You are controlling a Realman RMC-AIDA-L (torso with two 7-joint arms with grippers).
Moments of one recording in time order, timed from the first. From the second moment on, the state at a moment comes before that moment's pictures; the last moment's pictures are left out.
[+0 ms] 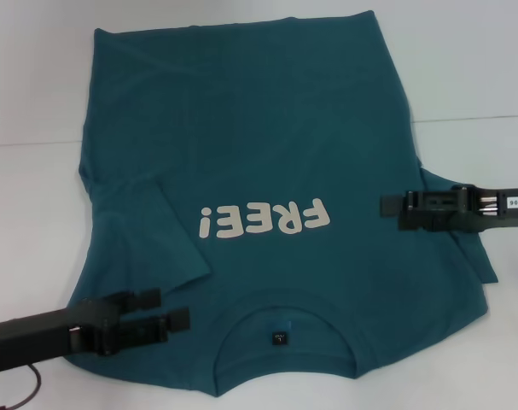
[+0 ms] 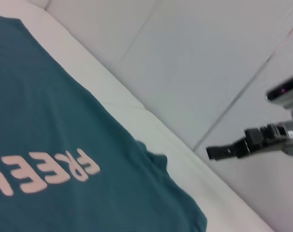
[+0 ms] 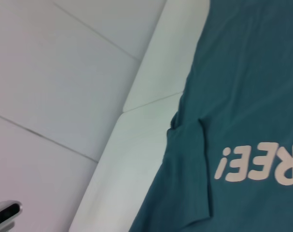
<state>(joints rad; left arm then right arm) -0.39 -2.16 0.66 0.80 2.02 1.65 -1.77 0.64 1.91 -0.55 -0.58 -2.13 -1.64 2.23</state>
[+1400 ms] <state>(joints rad) -0.40 -2.15 0.55 0.79 1.97 1.66 -1.89 0.61 1.75 -0.48 -0.66 -2.39 -1.51 2.53</state>
